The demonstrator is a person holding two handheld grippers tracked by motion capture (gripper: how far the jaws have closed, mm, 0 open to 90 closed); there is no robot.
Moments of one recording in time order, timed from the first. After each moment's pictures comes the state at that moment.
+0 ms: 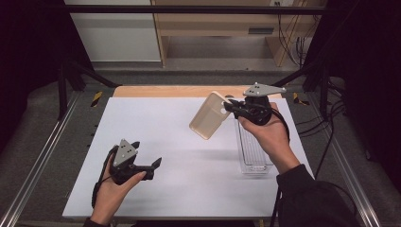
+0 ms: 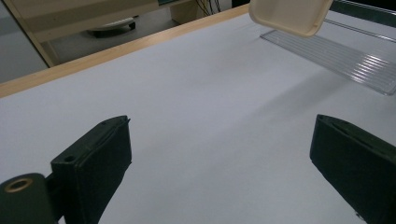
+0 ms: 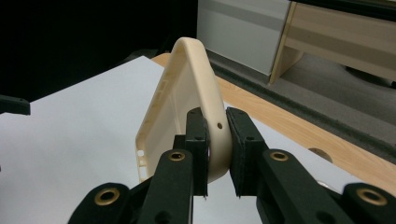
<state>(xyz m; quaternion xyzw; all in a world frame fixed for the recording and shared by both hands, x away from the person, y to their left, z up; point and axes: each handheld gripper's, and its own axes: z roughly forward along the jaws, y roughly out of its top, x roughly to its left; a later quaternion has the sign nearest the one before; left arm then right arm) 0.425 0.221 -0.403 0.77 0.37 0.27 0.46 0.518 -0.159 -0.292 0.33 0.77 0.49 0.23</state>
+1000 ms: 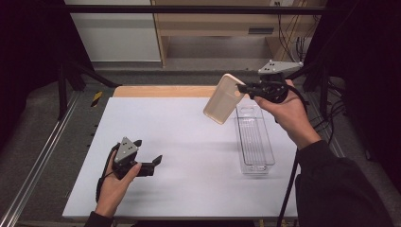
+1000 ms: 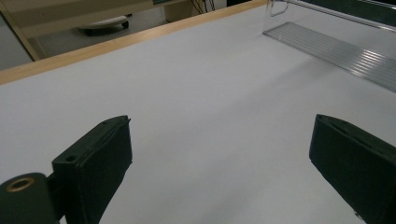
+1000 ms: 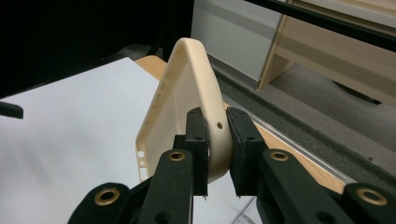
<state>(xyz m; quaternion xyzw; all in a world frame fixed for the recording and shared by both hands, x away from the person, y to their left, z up) 0.445 0.227 -0.428 0.76 0.37 0.25 0.47 0.554 -0.197 -0.252 0.30 0.79 0.48 0.24</state>
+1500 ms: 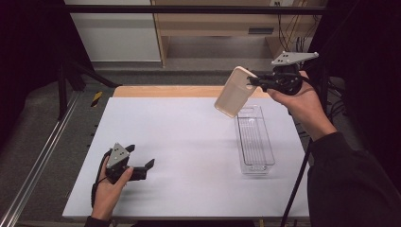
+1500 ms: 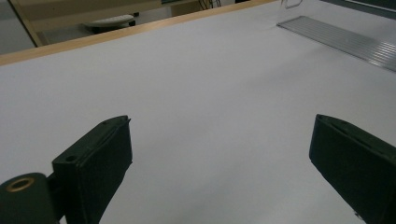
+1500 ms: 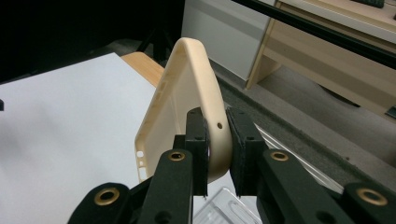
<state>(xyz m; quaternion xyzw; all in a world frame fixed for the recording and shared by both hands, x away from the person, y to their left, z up) 0.441 0.255 -0.451 0.75 0.38 0.25 0.48 0.560 -0.227 -0.234 0.30 0.79 0.46 0.26</state>
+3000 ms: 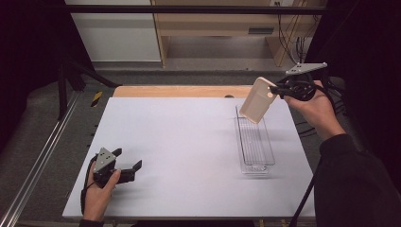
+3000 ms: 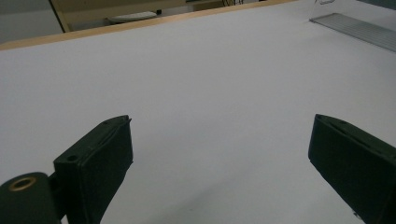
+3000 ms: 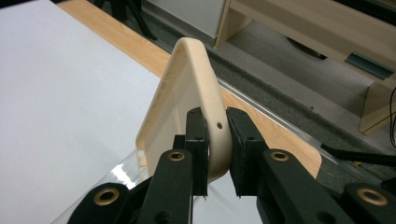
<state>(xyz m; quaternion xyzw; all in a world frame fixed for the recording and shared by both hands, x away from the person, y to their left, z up) 0.434 0.287 -0.463 0.73 0.41 0.27 0.47 0.586 -0.283 -0.284 0.36 0.80 0.38 0.28</state>
